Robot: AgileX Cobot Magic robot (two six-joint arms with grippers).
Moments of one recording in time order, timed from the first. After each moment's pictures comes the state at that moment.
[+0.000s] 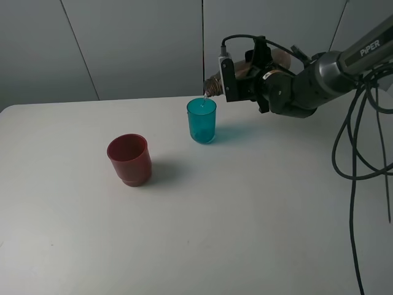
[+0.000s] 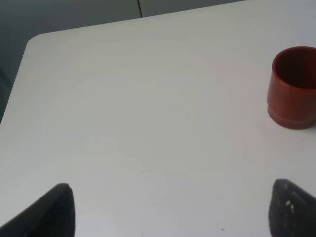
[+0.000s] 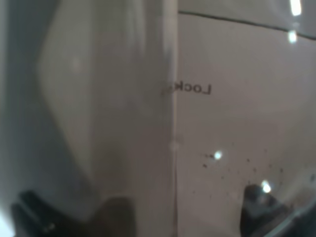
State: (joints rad) left arm 0.07 0.00 -0.52 -0.06 1.09 0.16; right arm 0.40 2.15 -1.12 0.42 -0.69 -1.96
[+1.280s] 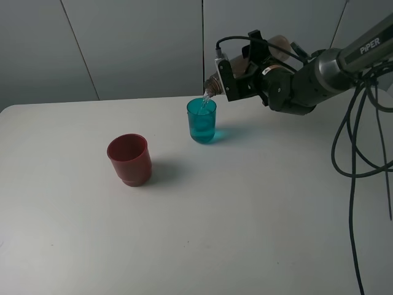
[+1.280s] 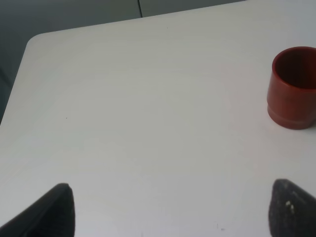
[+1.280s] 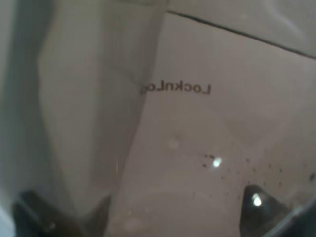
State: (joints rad) left arm 0.07 0.00 -0.52 -0.06 1.09 0.16; right arm 0.40 2.15 -1.14 0.41 -0.73 -2.09
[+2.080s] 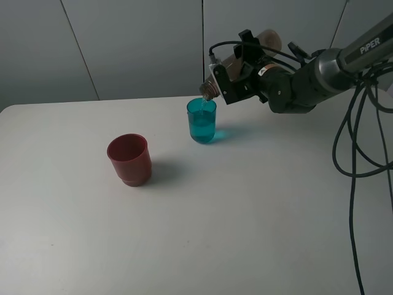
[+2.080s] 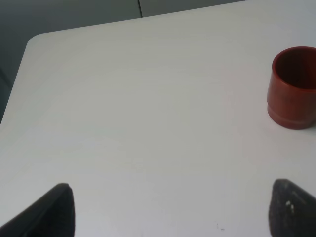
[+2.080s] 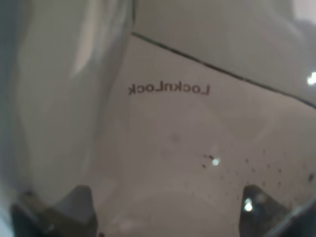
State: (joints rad) left arm 0.07 0.00 -0.52 -0.06 1.09 0.16; right arm 0.40 2.15 -1.14 0.26 -0.74 -2.09
